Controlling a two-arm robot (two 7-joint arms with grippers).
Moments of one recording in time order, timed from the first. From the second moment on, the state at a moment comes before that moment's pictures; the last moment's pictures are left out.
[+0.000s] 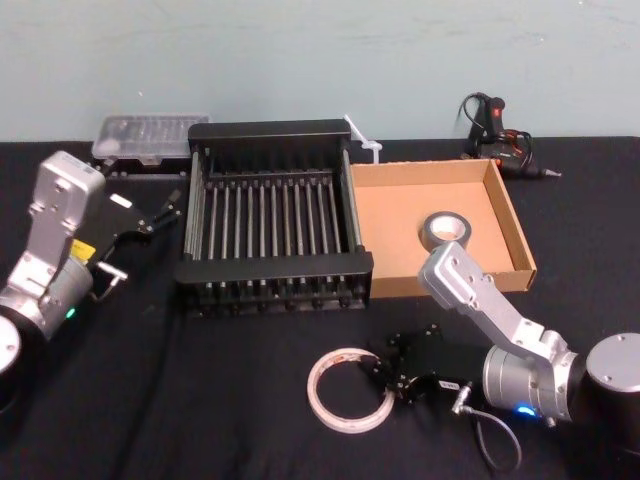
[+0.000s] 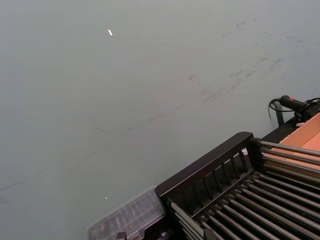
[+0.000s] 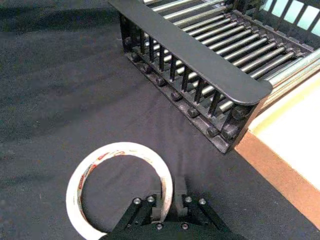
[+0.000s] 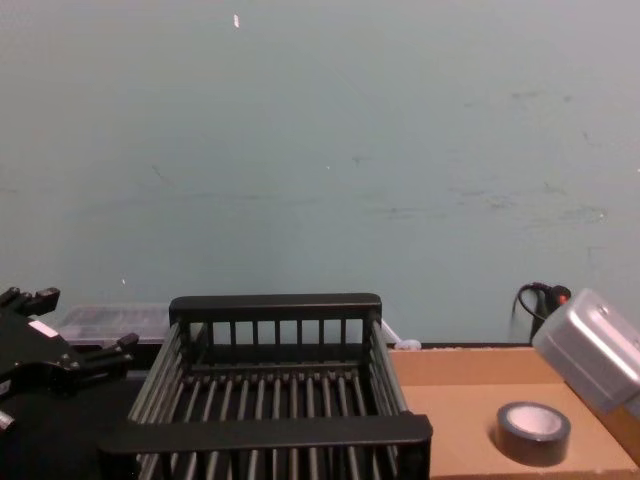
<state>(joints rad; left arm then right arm) -0.20 0.60 0.45 -1.41 -0.25 -0.12 0.03 0.17 0.55 -0.57 -1.59 0.25 0.34 0.53</state>
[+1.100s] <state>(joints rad) -0.20 0.60 0.45 -1.41 -0.25 -0.12 0.03 0.14 0.59 -0.52 -1.64 0.35 0.29 0.57</state>
